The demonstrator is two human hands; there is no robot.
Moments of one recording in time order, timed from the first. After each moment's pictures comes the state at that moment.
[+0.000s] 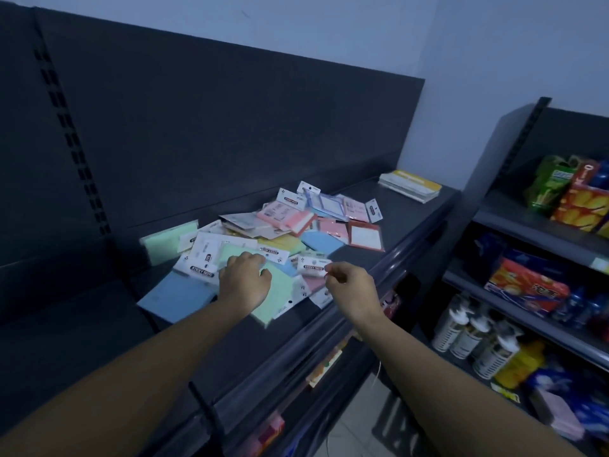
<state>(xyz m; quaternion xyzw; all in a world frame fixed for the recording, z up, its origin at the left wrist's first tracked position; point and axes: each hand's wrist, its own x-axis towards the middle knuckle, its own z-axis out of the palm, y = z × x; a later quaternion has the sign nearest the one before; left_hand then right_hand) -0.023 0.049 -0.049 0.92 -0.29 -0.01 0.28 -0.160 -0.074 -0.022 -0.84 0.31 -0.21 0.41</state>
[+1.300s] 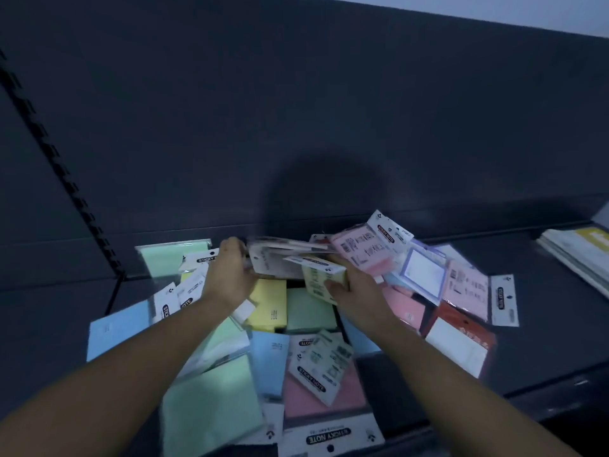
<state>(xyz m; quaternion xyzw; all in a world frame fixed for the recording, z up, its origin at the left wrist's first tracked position) 0.119 -0.032 -0.073 0.94 0.02 0.09 0.34 0.059 -0.240 -0.054 -0.91 -0.03 -0.04 0.42</state>
